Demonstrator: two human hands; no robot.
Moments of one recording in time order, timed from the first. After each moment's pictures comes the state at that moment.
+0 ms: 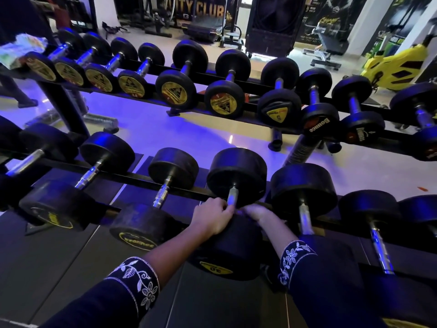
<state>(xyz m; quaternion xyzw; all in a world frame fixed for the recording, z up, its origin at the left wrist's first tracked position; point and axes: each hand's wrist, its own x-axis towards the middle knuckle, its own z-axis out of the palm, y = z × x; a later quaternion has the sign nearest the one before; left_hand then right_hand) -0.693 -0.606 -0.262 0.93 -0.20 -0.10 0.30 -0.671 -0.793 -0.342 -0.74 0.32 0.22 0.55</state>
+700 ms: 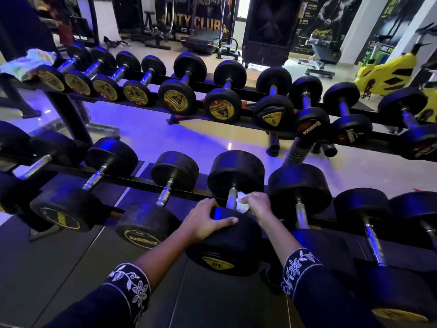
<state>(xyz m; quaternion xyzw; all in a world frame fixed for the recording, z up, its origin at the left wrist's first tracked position) -0.700 -0.568 -0.285 0.88 -0.24 -0.11 0.40 -0.699 -0.773 -0.293 -0.75 0.34 -0.04 0.57</state>
